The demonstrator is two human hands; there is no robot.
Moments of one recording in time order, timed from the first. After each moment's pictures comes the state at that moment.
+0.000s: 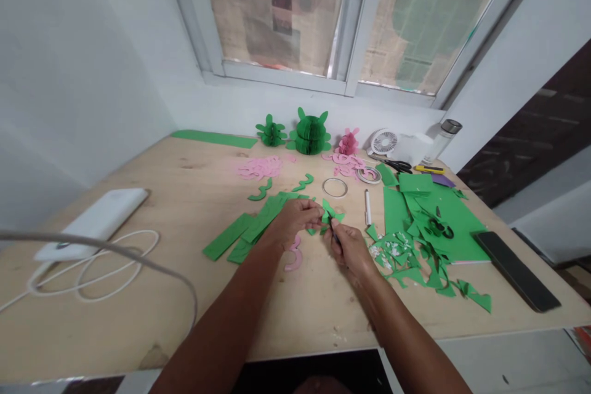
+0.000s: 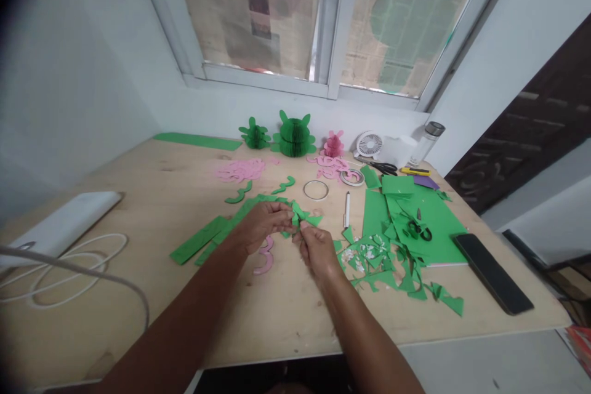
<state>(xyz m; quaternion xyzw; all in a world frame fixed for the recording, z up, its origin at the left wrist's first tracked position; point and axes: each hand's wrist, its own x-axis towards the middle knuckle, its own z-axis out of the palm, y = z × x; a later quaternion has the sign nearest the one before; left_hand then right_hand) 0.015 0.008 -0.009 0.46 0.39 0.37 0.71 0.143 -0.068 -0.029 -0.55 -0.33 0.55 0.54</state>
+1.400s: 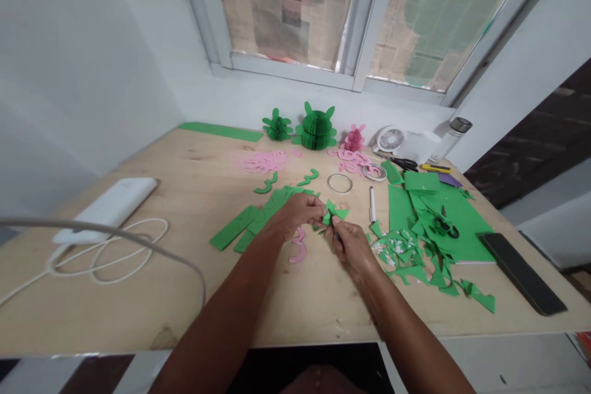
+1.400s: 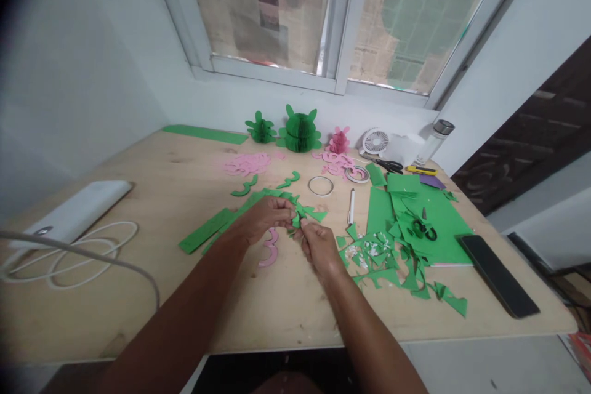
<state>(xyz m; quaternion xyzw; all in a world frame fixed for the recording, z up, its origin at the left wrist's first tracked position) 0.008 0.013 -0.009 0.53 0.39 0.32 0.68 0.140 -0.069 -0.028 -0.55 -0.35 0.55 0.51</state>
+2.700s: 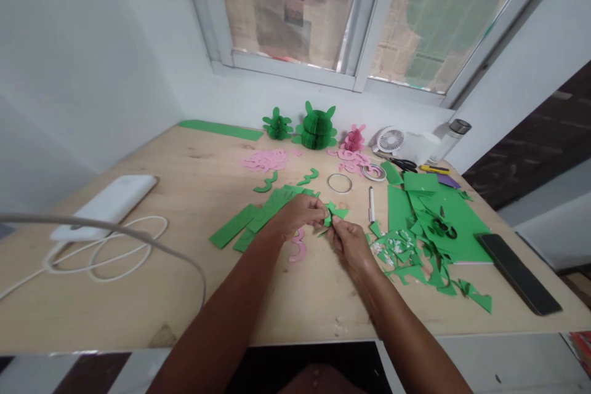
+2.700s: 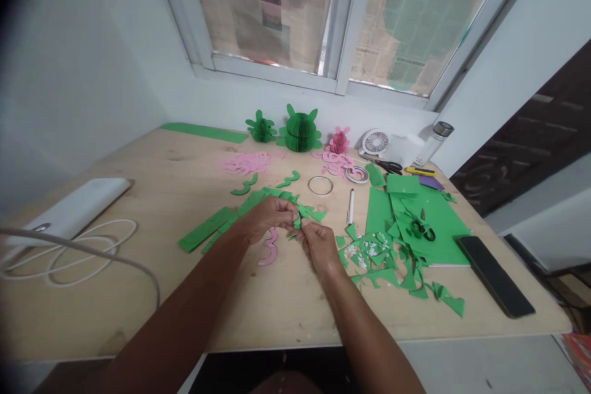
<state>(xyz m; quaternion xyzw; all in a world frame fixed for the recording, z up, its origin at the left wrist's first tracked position) 0.008 0.014 -0.014 0.57 0.39 0.29 0.66 0.141 -0.067 -0.031 -0.58 -0.37 0.51 0.52</state>
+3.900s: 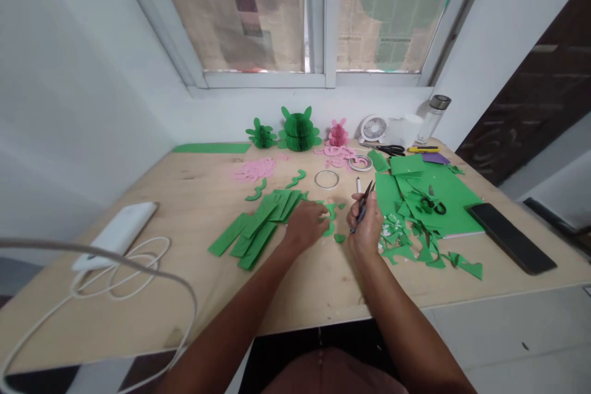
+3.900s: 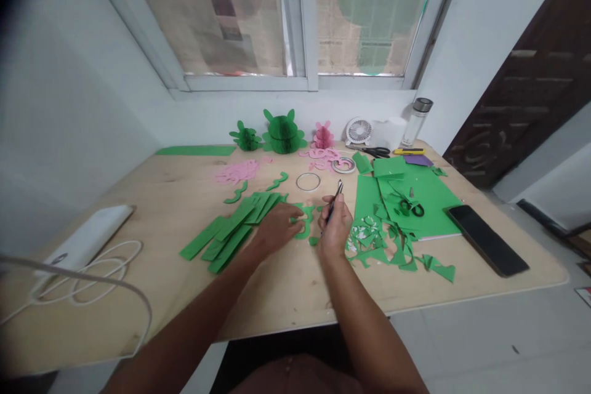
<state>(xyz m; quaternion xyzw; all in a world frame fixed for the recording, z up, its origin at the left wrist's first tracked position) 0.048 -0.014 -0.025 0.84 0.46 0.21 0.22 0.171 -0.065 -0.018 -0.47 -0.19 0.35 0.79</state>
